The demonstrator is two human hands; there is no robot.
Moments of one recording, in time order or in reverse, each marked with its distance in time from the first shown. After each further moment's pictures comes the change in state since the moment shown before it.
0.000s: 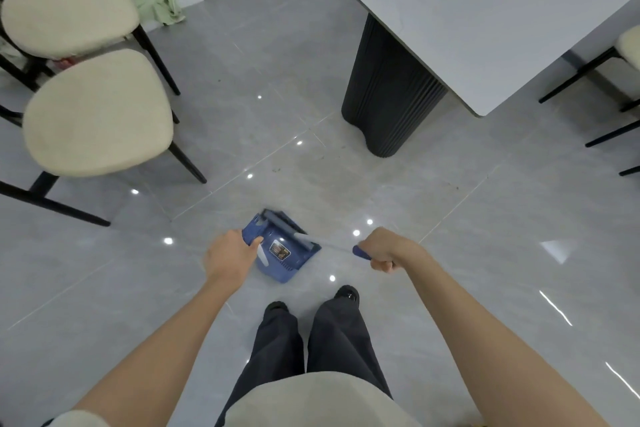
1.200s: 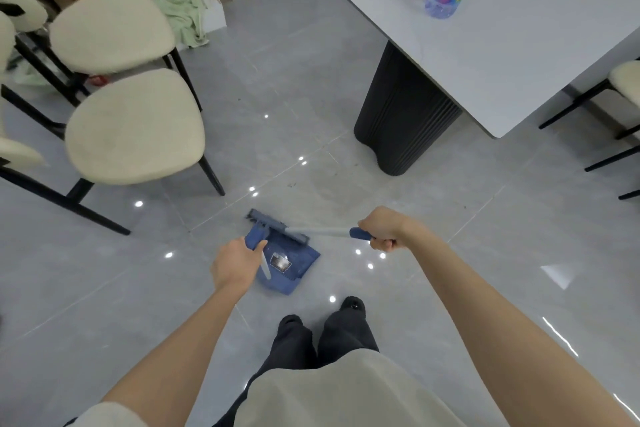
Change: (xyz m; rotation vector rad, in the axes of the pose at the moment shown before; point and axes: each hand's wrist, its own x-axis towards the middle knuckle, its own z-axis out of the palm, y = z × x) left_hand -0.003 -0.054 -0.042 -0.137 0.045 -0.102; right_hand -0.038 -0.084 0.010 0.038 0.022 -0.052
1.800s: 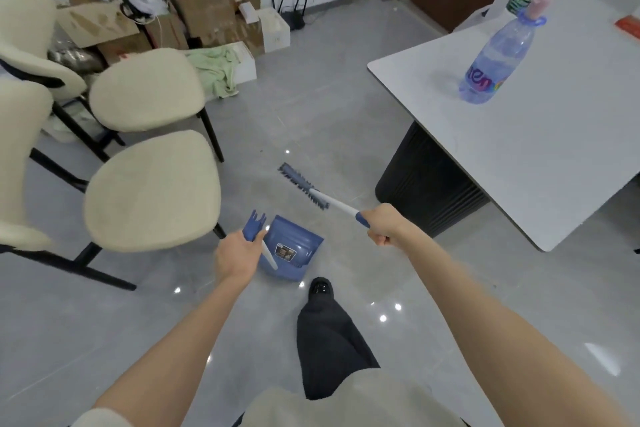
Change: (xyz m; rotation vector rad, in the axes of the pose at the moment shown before) left_hand 0.157 0.126 -0.080 -0.145 0.187 -0.022; right_hand 0.112 -0.148 -0.128 0.207 0.228 -0.165
